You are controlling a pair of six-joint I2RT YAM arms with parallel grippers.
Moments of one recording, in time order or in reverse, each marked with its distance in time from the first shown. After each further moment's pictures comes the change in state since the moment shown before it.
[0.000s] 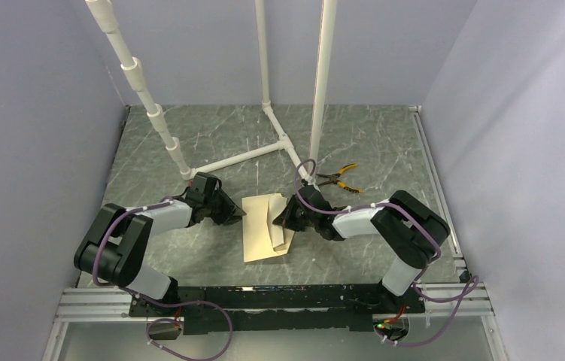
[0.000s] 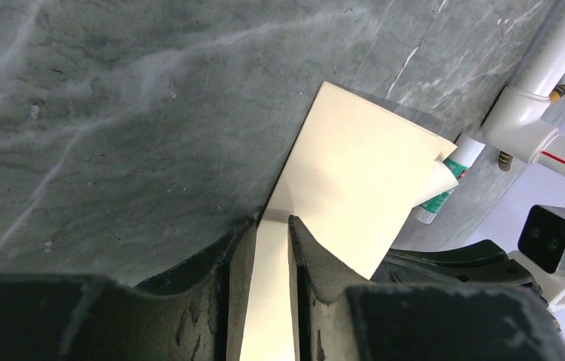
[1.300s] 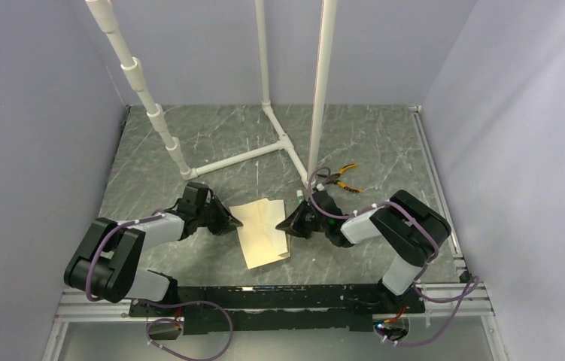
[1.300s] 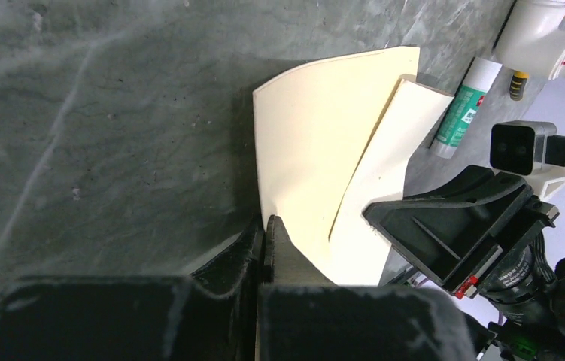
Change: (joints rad) left arm 0.043 -0.111 -0.139 0.082 0.135 0.108; right arm -0.074 0.007 -0.149 0.212 -0.162 0.226
